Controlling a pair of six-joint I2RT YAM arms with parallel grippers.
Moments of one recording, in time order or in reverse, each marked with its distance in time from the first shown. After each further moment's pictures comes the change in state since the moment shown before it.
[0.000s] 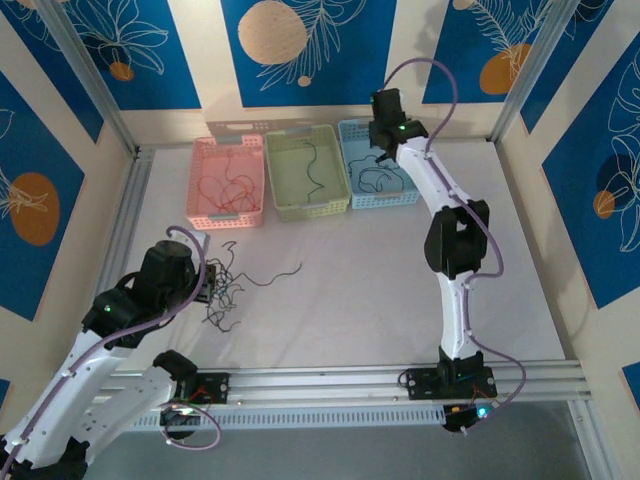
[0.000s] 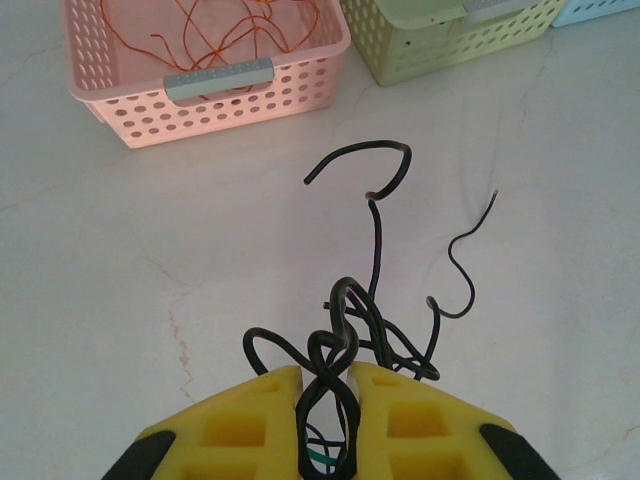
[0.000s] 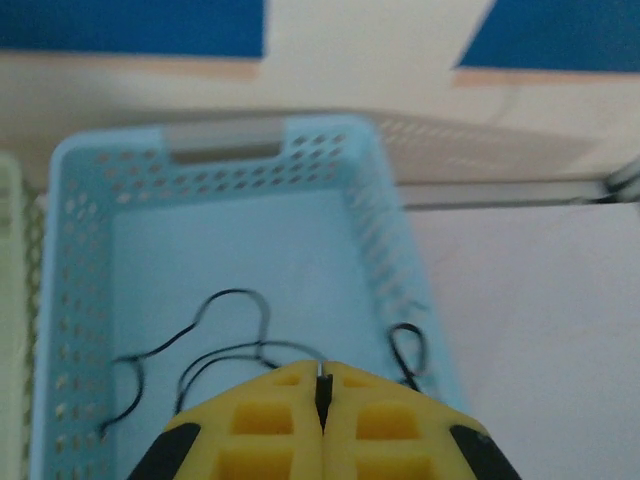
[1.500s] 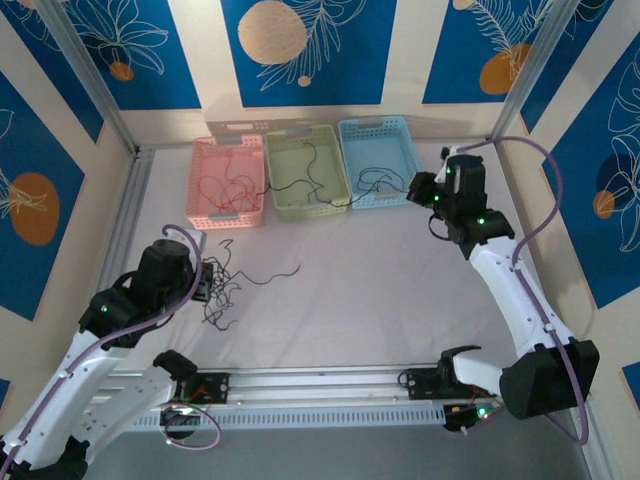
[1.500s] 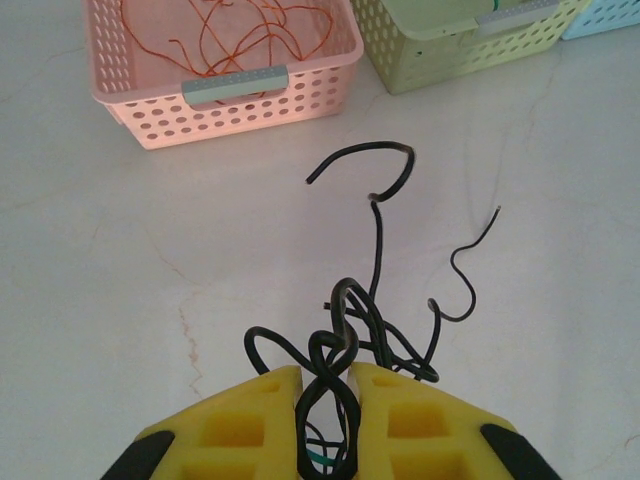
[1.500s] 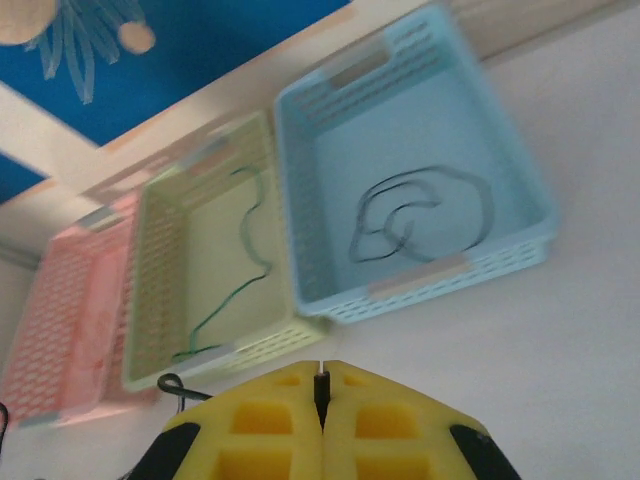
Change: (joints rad) left arm 0.000 0.003 0.023 -0.020 -0.018 -0.018; right arm -0.118 -1.041 -1.014 0.210 -0.411 0.367
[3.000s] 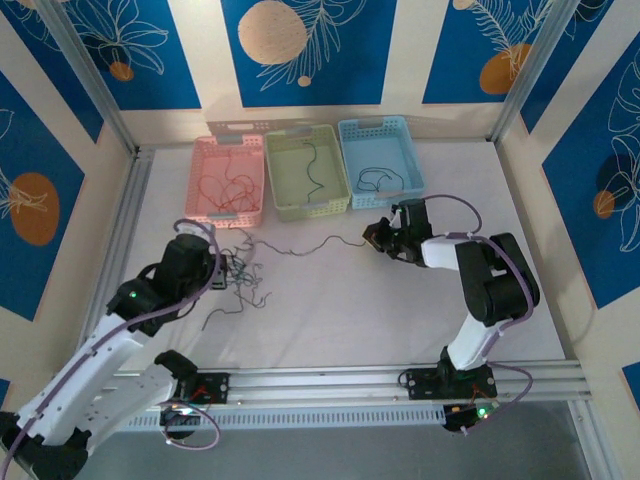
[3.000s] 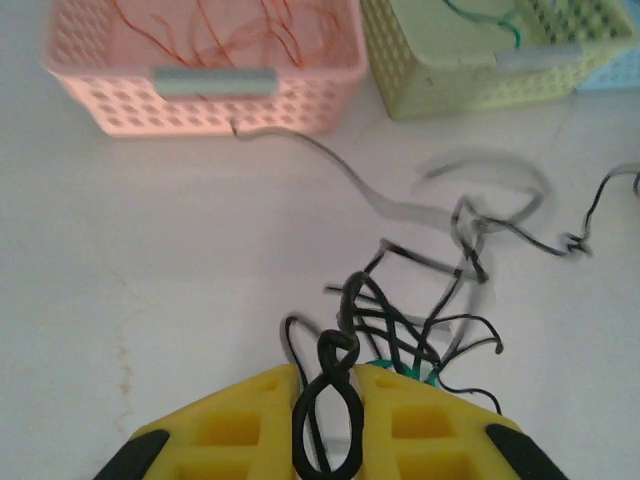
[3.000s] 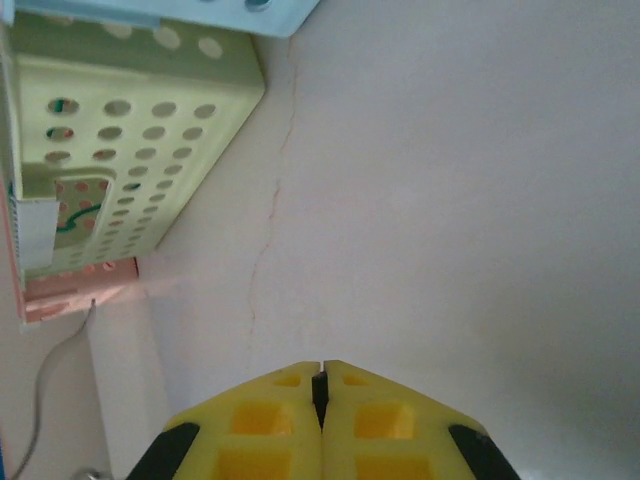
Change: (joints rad) left arm -0.017 0.064 -0.073 0.169 -0.069 -0.165; right arm 0.045 0.531 -0.416 0.698 -0.449 0.414
